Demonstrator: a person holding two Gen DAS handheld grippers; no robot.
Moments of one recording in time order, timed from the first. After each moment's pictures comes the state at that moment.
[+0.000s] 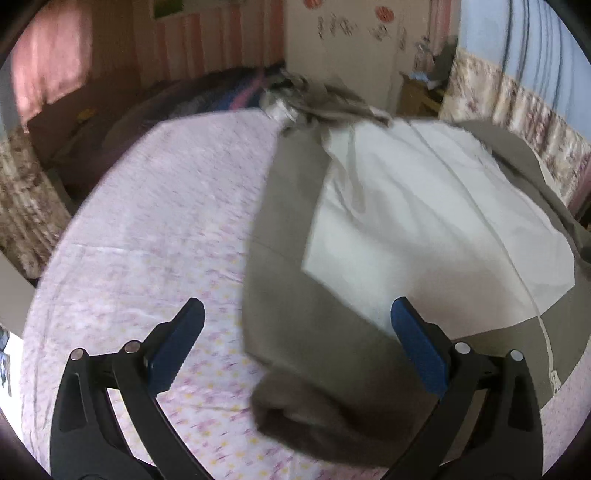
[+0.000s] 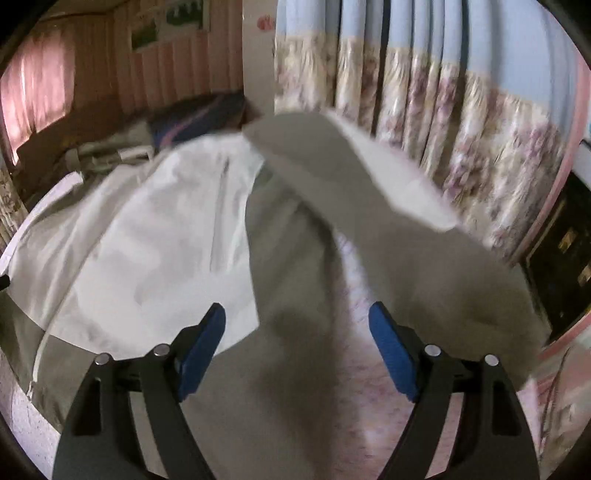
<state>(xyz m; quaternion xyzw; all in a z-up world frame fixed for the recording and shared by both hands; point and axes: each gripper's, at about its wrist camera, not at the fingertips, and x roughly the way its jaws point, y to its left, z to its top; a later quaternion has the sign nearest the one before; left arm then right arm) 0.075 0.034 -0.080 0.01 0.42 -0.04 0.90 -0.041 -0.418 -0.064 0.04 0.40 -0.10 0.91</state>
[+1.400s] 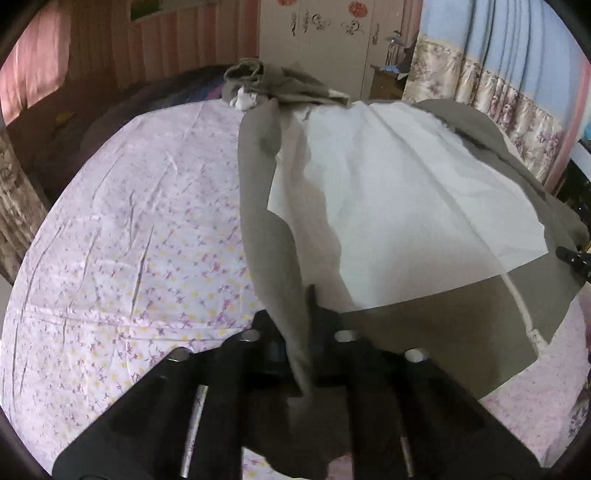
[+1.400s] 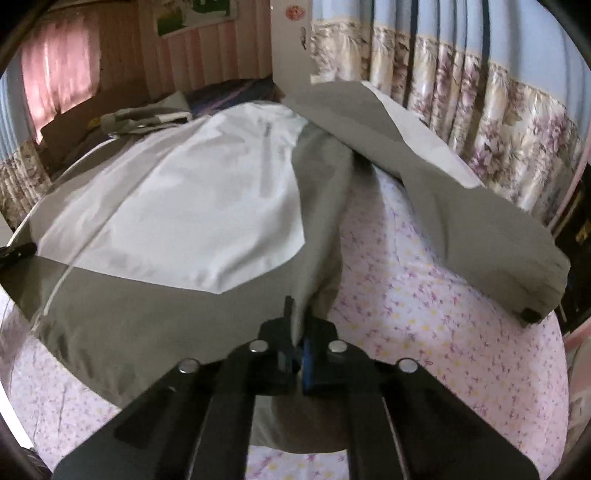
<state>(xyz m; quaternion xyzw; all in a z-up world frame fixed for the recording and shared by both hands) 0.016 0.021 -0.083 0.01 0.41 -0.09 0.91 -0.097 -0.383 -0.073 0.01 0.39 -0.04 0.92</state>
